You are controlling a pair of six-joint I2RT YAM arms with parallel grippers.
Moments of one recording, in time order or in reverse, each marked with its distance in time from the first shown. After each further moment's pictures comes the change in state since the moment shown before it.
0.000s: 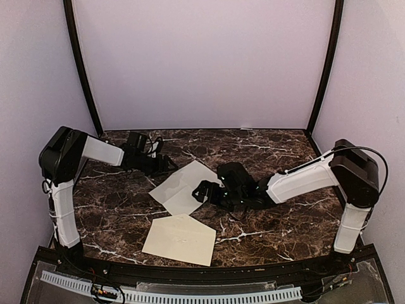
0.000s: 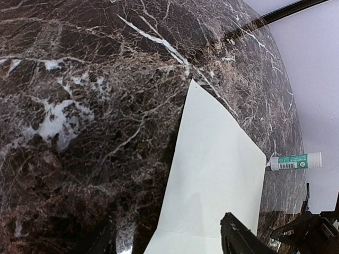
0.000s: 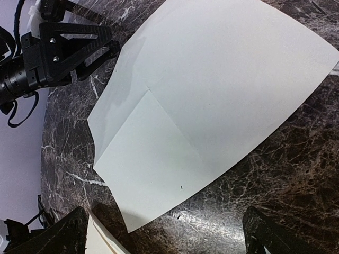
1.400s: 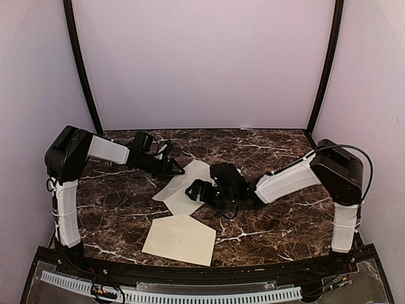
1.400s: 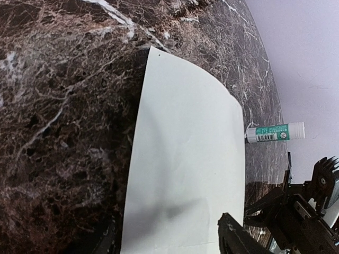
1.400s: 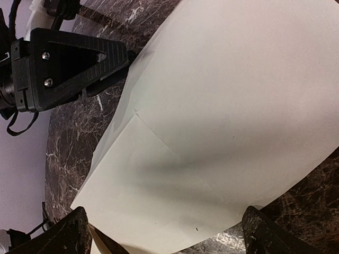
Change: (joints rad) left arm -0.029 0.067 0.093 -0.104 0.167 0.045; right arm -0.016 0.138 0.077 0.110 -0.022 0.001
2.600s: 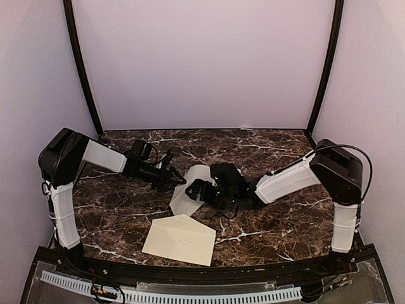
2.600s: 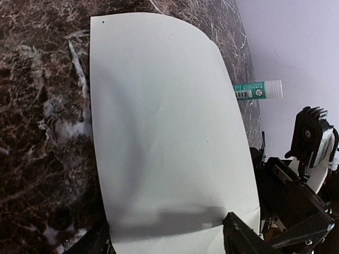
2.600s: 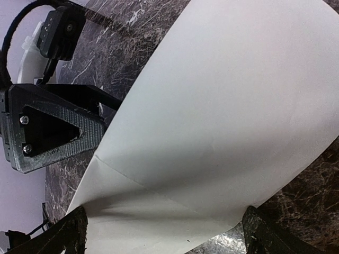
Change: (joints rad) left arm -0.035 -0.085 -0.166 0.060 0.130 -0.082; right arm -0.004 0.003 0.000 0.011 0.001 -0.005
